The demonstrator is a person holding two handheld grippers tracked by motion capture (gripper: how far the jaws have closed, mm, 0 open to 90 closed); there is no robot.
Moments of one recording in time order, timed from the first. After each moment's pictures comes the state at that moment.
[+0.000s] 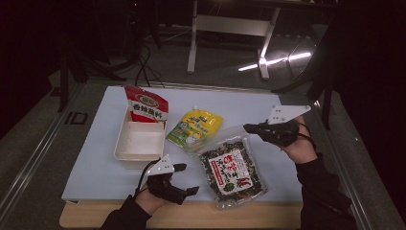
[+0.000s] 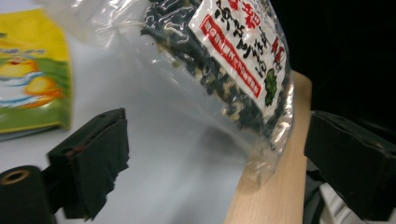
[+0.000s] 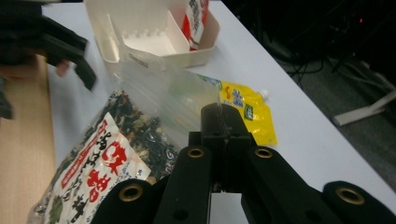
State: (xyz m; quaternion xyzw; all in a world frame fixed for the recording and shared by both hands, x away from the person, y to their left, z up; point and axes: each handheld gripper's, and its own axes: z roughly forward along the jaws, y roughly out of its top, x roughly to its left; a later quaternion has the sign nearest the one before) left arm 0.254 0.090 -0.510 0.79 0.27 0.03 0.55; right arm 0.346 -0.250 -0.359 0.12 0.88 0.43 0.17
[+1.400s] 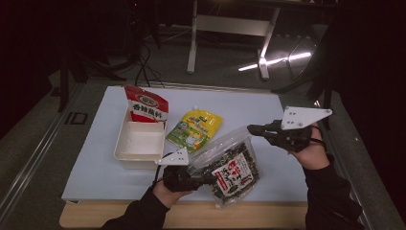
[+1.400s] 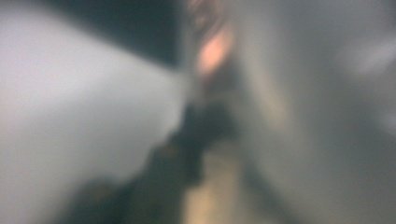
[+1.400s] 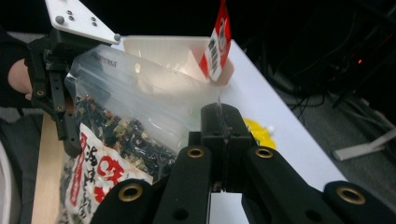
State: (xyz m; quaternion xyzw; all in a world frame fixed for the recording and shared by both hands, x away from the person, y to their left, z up) left arm 0.258 0.058 -0.467 0.76 0.21 -0.04 0.61; right arm 0.310 -0.255 -0.321 0.08 0.85 0.48 0.18
